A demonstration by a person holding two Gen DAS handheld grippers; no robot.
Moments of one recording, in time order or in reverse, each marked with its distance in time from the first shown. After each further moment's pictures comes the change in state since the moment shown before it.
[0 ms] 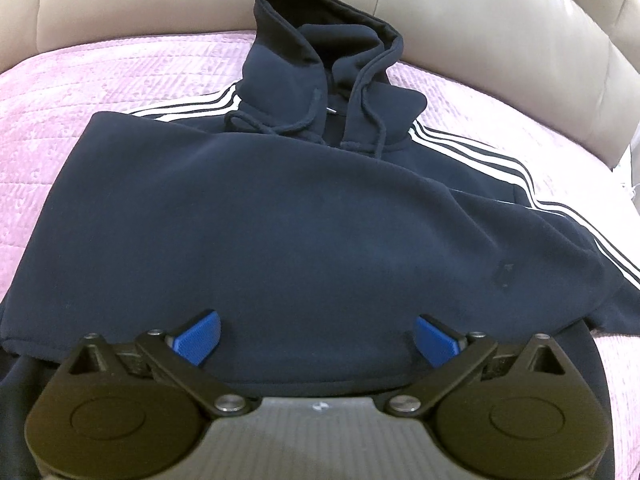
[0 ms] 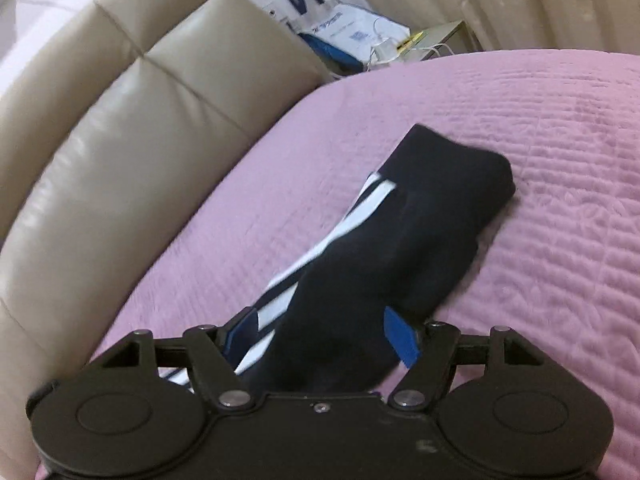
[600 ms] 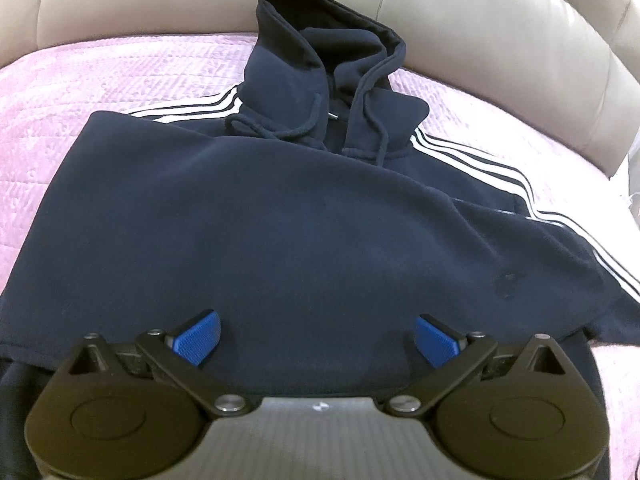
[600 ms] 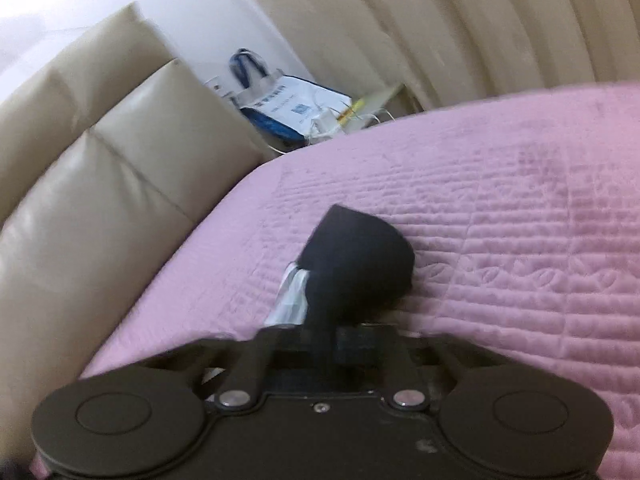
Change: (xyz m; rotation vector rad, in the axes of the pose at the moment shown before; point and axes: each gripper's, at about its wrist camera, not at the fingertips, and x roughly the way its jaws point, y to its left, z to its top) left arm 0.000 0.004 0.004 -0.026 -0.011 -0.021; right arm 0.003 -0.021 0.014 0.105 -0.267 -0.045
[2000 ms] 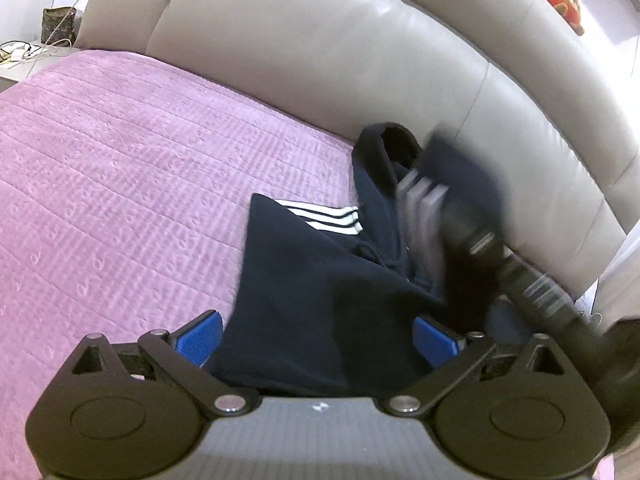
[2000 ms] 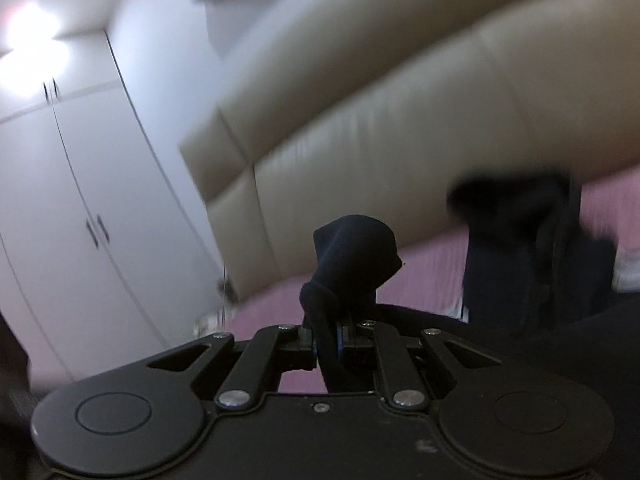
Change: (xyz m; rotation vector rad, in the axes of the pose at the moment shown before) left arm -0.139 0.152 0.017 -0.250 -0.200 -0.087; right arm -0.237 0.355 -0.431 -0.646 0.596 0.995
